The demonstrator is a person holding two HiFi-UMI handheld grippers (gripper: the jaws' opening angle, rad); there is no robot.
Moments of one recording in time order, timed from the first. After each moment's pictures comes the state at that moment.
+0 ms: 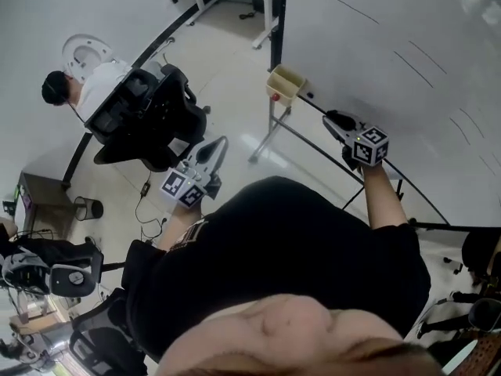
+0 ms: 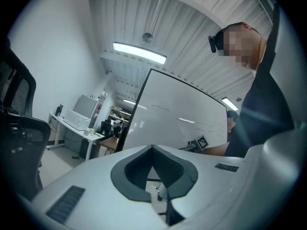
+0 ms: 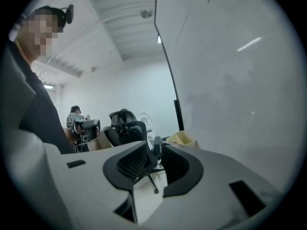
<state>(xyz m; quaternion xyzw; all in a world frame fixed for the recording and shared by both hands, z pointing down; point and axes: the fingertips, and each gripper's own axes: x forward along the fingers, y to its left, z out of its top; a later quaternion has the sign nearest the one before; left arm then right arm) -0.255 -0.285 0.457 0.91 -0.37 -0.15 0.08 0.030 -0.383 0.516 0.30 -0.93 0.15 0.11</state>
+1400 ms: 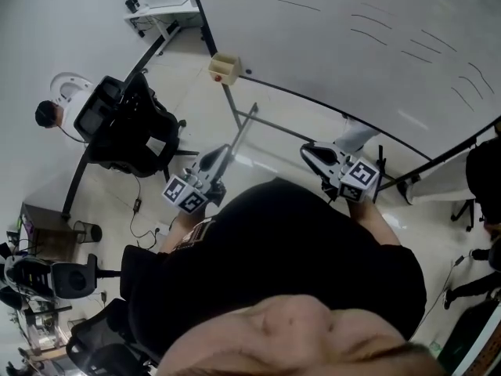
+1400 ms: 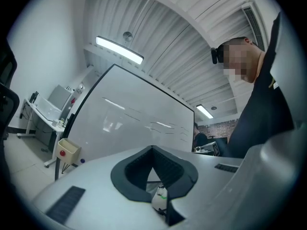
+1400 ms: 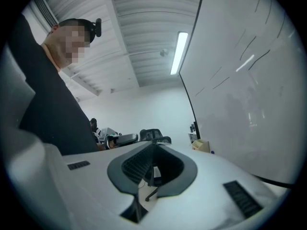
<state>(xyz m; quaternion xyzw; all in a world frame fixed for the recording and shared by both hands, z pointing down) -0.056 -0.064 0.425 0.94 -0.25 -0.20 0.09 0.144 -0.030 0.461 0.29 -0.95 0.09 -0.03</state>
